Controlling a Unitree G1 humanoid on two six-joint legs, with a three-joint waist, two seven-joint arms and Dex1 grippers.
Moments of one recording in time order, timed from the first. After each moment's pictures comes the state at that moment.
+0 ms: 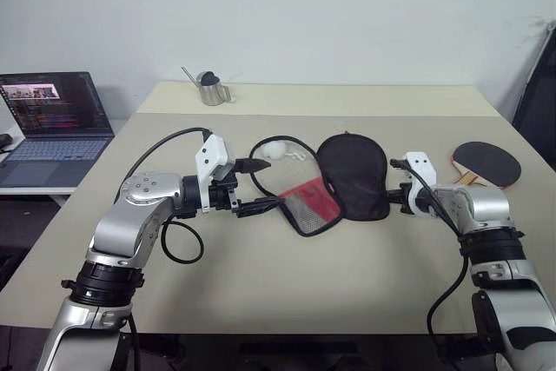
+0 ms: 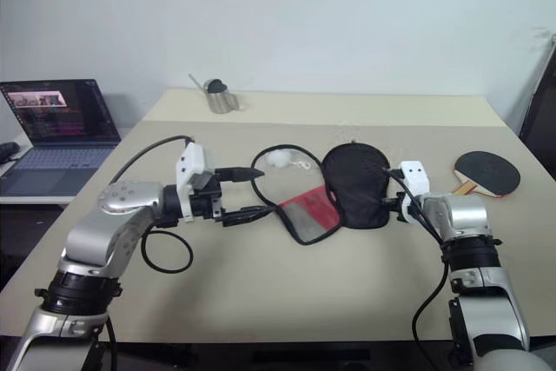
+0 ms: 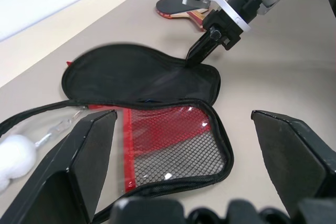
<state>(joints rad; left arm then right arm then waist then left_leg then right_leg) -0.57 0.68 -0.02 -0.06 -0.43 0.41 -1.08 -0.78 -0.48 -0.05 0.39 0.25 1.01 0.42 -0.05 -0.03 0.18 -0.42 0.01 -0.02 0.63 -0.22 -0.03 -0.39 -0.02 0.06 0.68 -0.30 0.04</state>
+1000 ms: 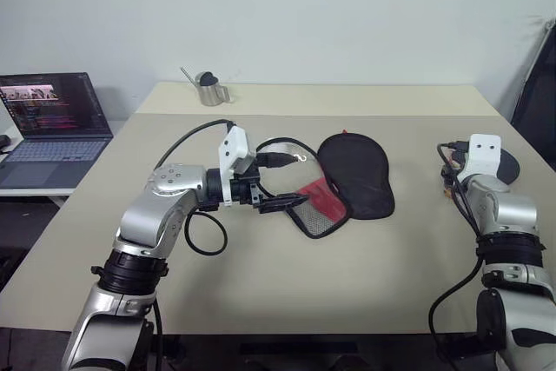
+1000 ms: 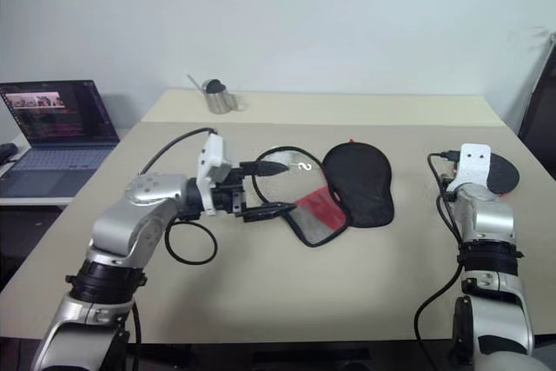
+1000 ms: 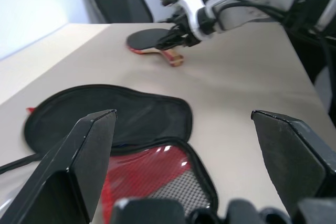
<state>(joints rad) -0.66 0.57 -0.08 -0.06 -0.46 0.43 -1.10 -0.78 -0.46 -0.30 0.51 0.11 0.68 -0.07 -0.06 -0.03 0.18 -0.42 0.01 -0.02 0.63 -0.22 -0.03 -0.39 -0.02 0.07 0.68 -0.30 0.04</state>
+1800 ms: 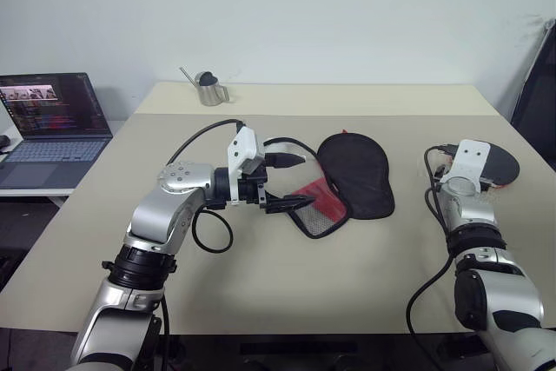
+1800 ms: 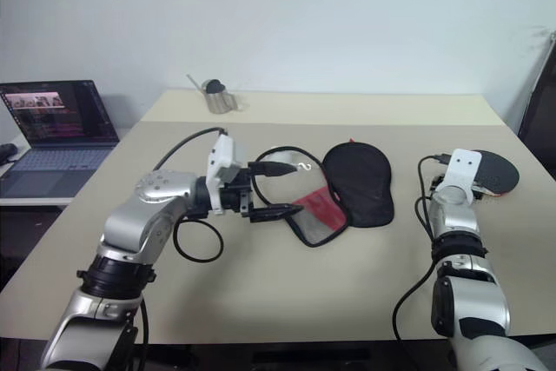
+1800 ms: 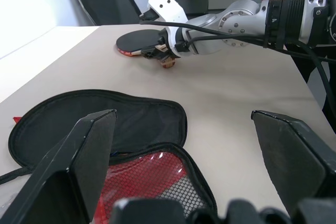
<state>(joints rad) -0.68 0.55 -0.10 -0.03 -0.42 0.40 -1.13 -0.89 -0.38 -0.29 0.88 0.09 0.30 -0.39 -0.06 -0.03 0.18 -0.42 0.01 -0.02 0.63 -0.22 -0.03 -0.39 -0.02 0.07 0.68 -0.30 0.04</state>
